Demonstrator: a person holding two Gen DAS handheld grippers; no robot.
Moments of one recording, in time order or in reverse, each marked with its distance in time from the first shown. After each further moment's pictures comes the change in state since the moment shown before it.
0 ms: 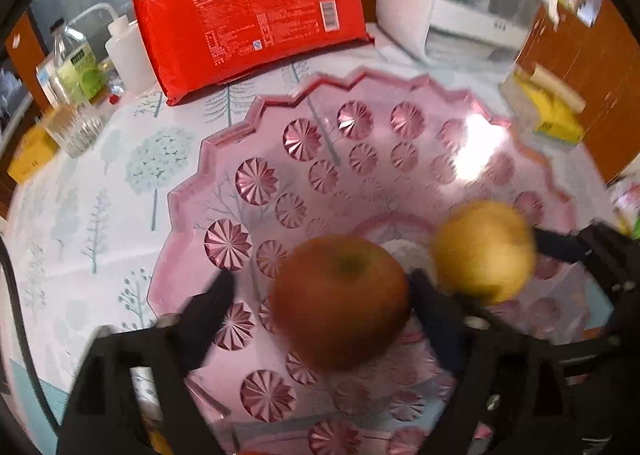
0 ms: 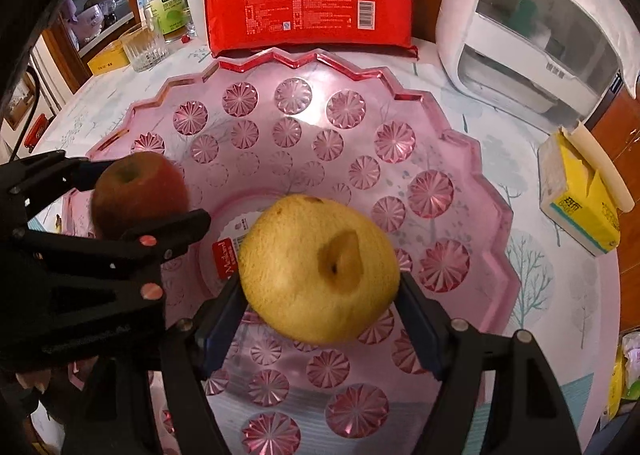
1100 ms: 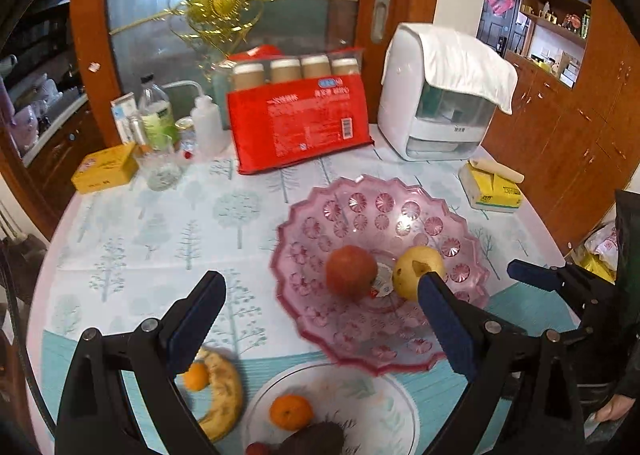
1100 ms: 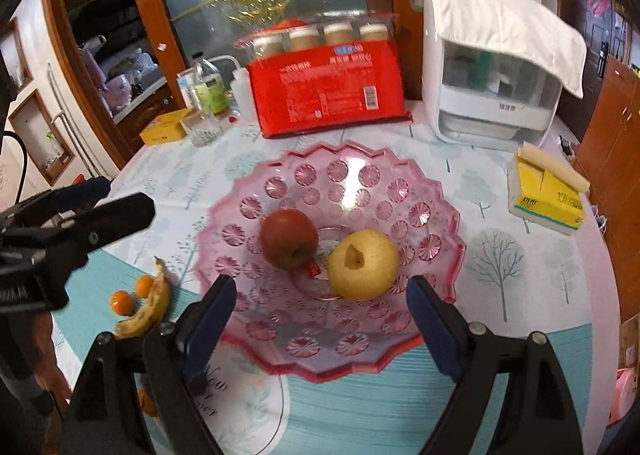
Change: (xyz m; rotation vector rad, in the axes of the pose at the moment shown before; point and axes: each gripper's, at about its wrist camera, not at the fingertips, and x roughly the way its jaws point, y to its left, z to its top) left arm -0.190 0.025 -0.051 -0.051 -0.270 0.029; right arm -0.139 0.025 -0.034 0.092 -0.216 0.108
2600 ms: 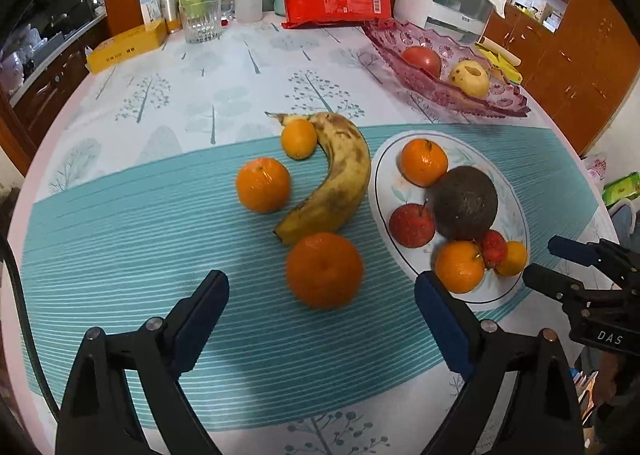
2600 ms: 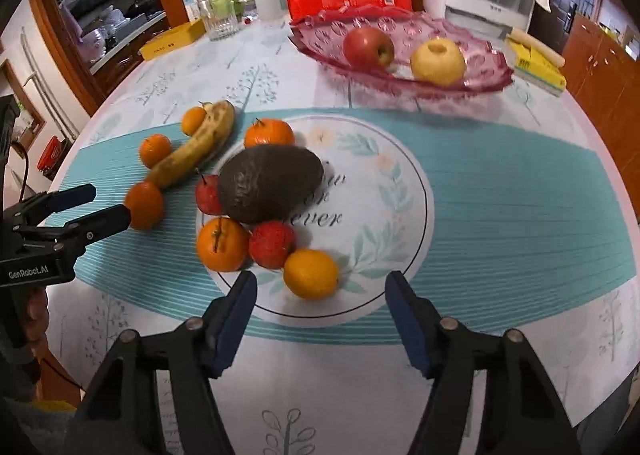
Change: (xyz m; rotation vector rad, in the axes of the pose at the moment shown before) left arm -0.003 0.150 -0.223 0.048 0.208 -0.102; right arm 0.016 0.146 -0.184 0.115 0.177 -0.155
